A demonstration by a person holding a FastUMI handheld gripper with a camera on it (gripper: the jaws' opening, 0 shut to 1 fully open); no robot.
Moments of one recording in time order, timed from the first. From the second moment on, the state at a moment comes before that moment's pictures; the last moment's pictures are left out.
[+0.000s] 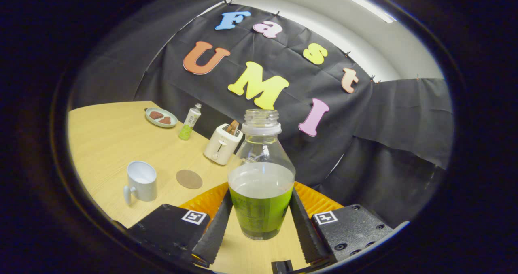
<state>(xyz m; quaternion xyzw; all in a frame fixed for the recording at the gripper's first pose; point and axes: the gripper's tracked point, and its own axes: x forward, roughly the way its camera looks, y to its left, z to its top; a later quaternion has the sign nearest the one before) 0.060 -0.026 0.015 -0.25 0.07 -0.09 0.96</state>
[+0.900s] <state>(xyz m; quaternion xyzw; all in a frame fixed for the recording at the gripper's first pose) 0.079 0.018 0.040 -0.45 0.06 -0.13 0.88</state>
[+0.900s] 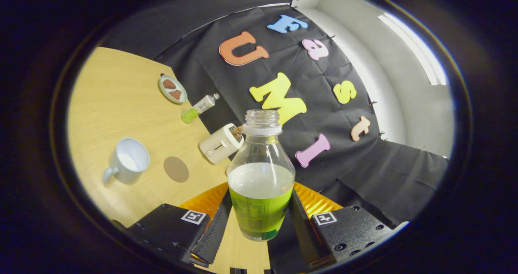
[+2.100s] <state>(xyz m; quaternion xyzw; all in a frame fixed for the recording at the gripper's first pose) 0.084 0.049 0.031 -0.64 0.02 -0.18 0.75</state>
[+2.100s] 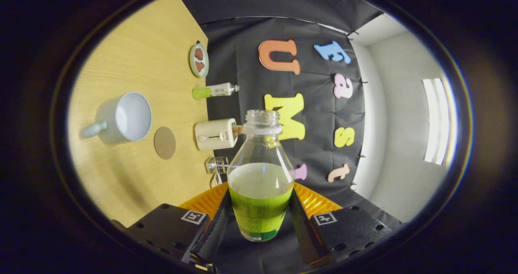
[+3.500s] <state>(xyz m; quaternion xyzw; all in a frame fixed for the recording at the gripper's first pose) 0.107 0.038 -0.004 -0.72 0.04 -0.20 0.67</state>
